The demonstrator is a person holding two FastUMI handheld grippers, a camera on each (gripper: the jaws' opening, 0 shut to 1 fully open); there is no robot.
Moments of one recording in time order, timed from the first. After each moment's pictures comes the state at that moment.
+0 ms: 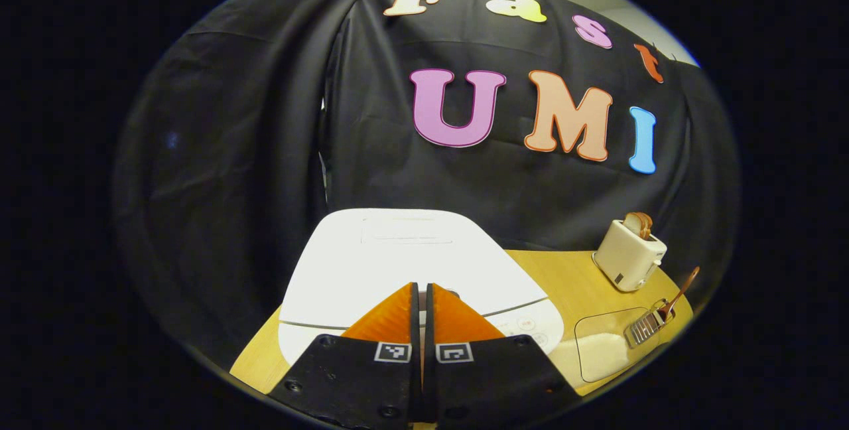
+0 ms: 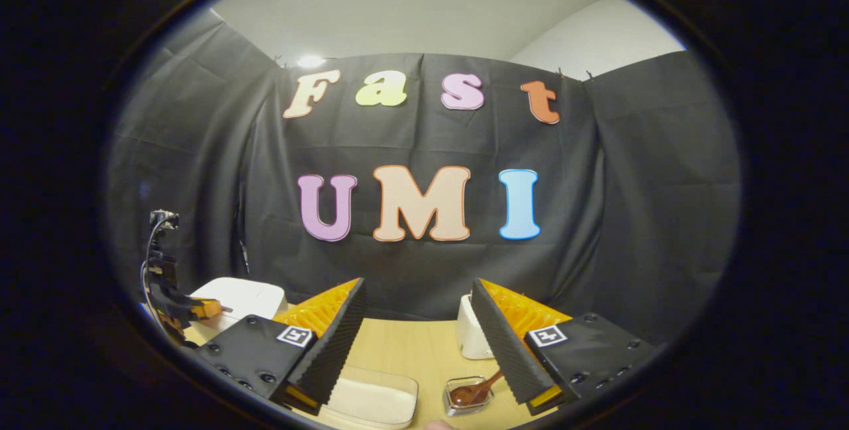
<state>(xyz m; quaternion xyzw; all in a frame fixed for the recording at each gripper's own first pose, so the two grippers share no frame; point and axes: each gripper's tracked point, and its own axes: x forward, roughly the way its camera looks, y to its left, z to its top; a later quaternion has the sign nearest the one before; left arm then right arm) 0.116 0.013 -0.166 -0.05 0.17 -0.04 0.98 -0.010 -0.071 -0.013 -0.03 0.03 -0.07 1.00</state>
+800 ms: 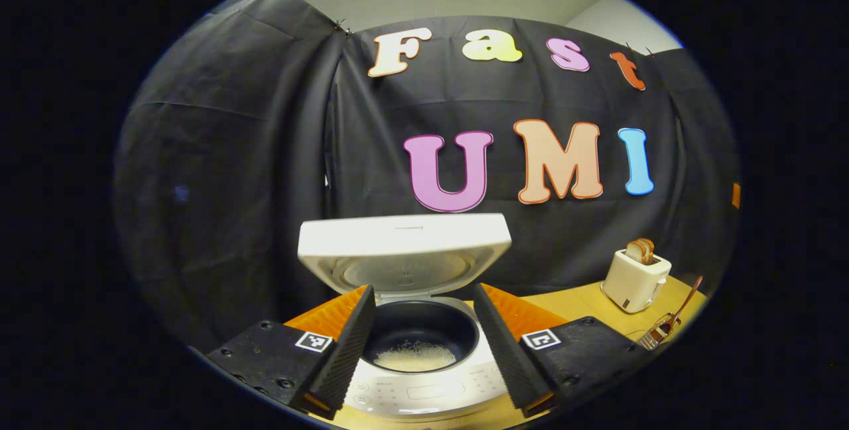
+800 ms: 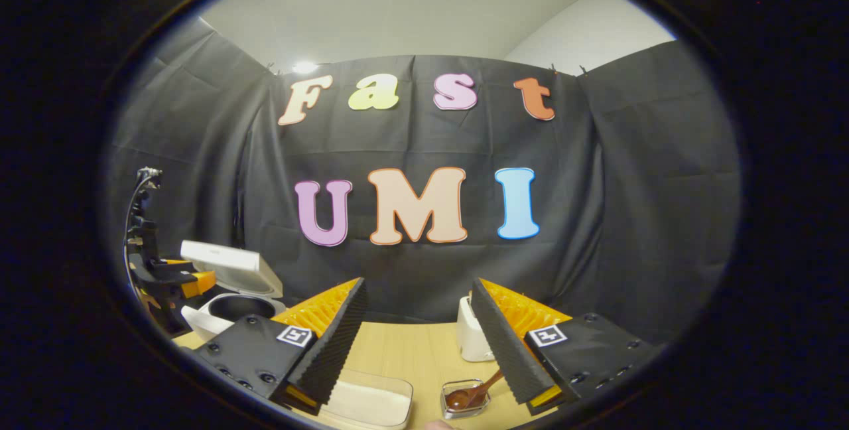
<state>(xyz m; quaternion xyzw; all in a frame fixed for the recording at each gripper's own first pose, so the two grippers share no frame) 0.114 0.011 -0.057 0.00 0.05 -0.02 1.00 -0.002 -0.090 -0.015 -0.01 0.02 -0.06 1.00</state>
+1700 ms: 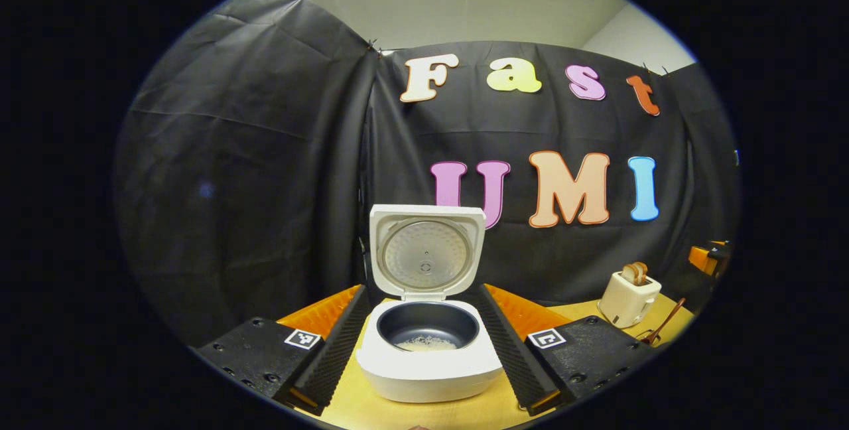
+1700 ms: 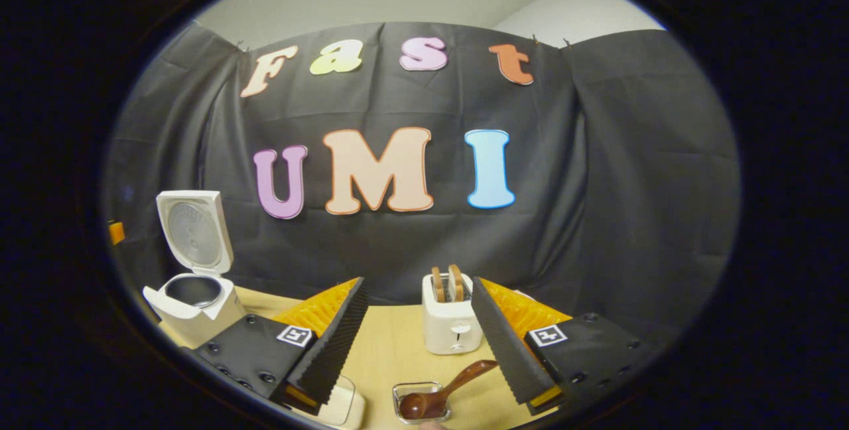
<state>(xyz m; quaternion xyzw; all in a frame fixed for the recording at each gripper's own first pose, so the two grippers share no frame) 0.029 0.034 -0.020 -0.02 0.02 0.04 1.00 0.059 -0.187 -0.092 -0.01 0.09 -0.12 0.99</state>
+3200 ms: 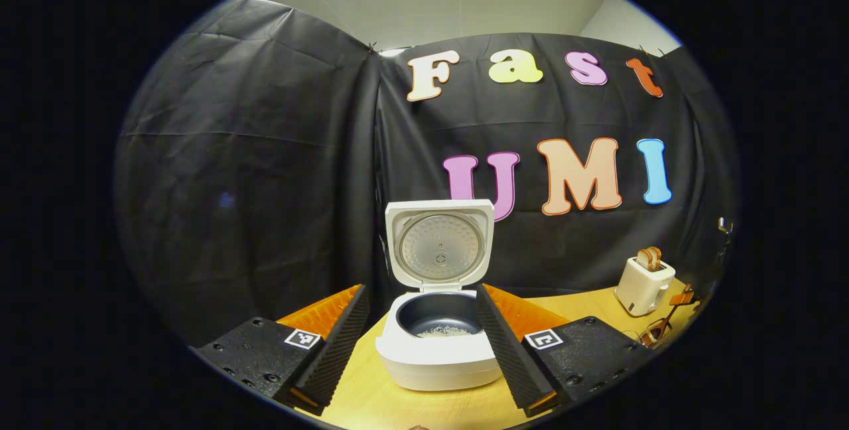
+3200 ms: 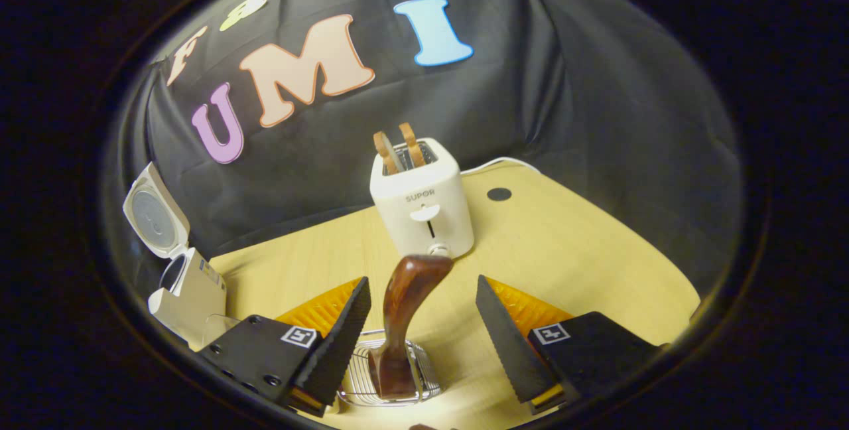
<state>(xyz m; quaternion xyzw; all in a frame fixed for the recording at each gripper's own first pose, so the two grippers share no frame) 0.003 0.027 -0.020 0.01 0.04 0.07 1.00 0.060 -0.245 -0.302 0.14 0.33 -0.14 0.92</state>
